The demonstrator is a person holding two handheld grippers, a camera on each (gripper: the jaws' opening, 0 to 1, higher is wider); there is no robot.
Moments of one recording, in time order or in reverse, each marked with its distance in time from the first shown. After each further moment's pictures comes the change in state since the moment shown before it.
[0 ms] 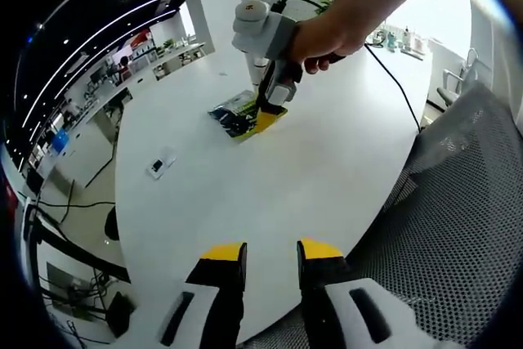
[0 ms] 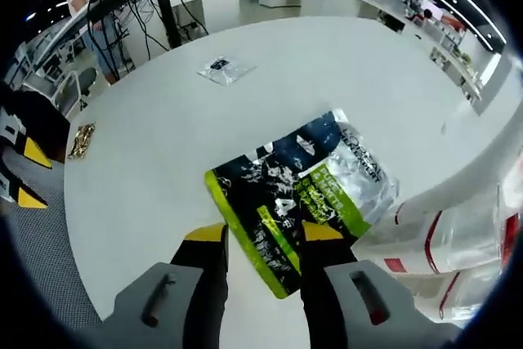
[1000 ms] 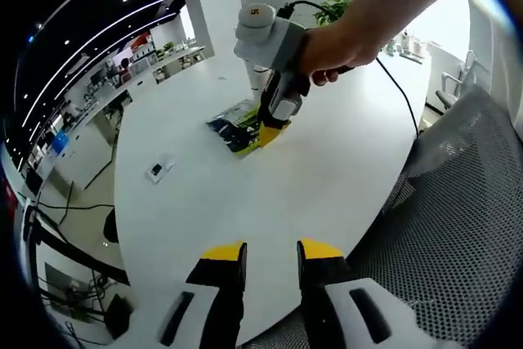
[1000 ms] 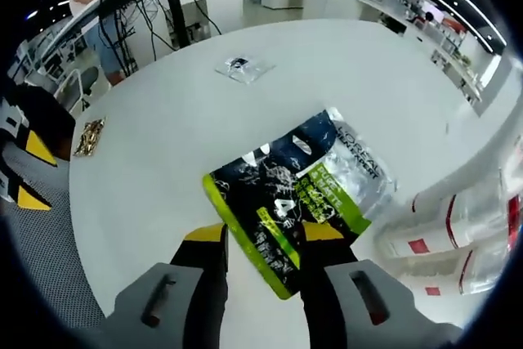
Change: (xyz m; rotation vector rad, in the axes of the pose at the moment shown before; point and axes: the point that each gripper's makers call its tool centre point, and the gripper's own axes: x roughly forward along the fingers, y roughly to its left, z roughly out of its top) left arm -0.002 -0.002 0.004 -0.001 -0.020 -0.008; right arm -0.003 0.023 -0.003 0.000 -0.016 -0.025
